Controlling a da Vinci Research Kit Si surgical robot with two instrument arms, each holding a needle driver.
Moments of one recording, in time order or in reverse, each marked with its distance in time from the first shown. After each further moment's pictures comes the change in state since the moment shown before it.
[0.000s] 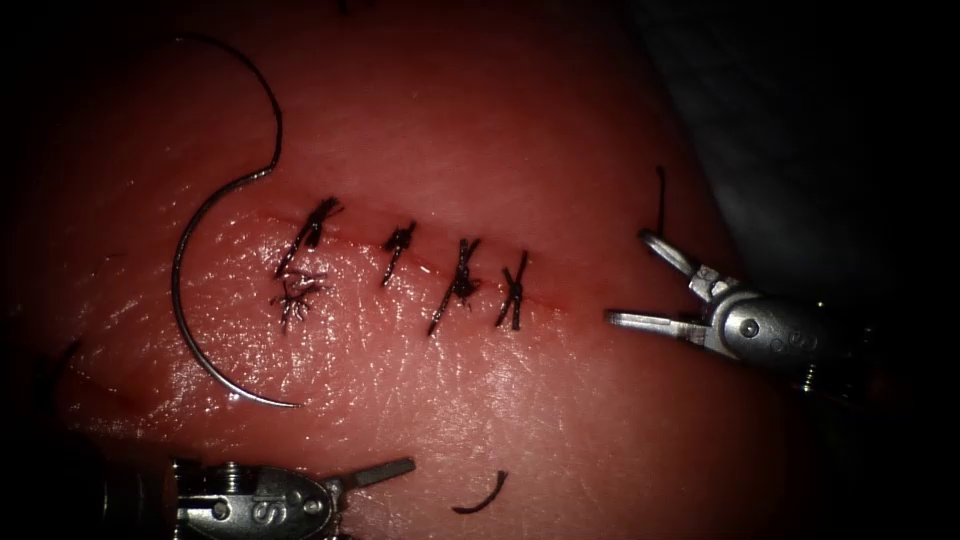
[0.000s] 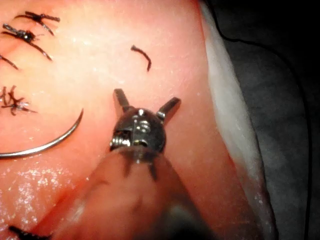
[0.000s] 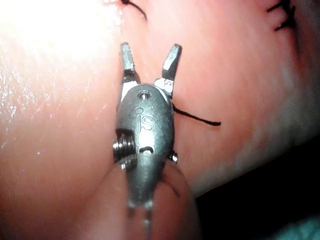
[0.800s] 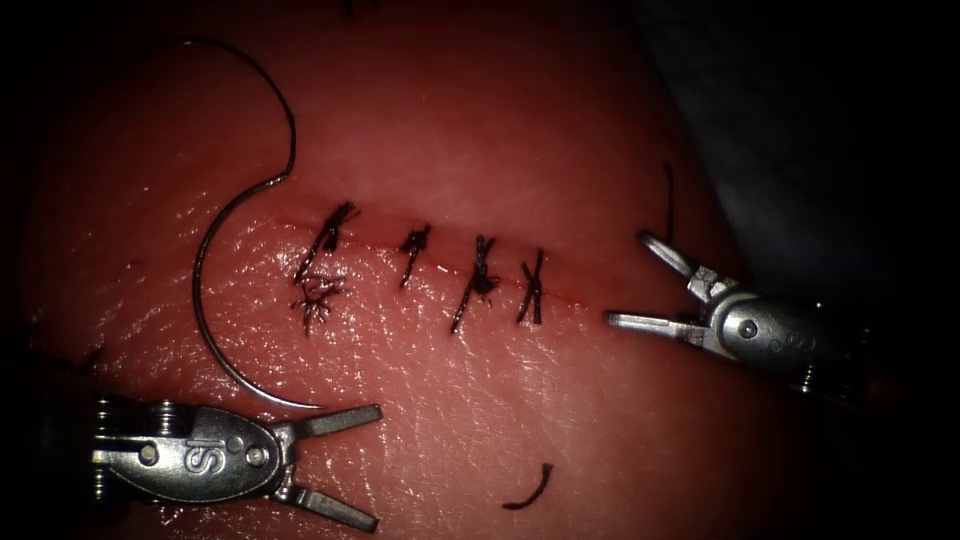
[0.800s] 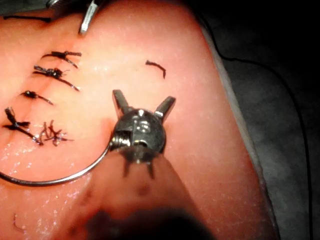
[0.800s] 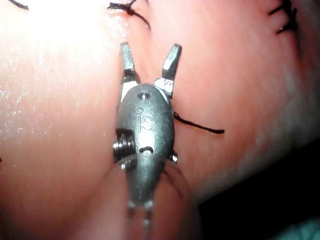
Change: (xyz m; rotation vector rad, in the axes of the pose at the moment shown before) right arm 0.000 0.000 0.000 0.005 0.003 0.000; left arm 0.010 -0.001 -0.005 0.048 0.008 0.075
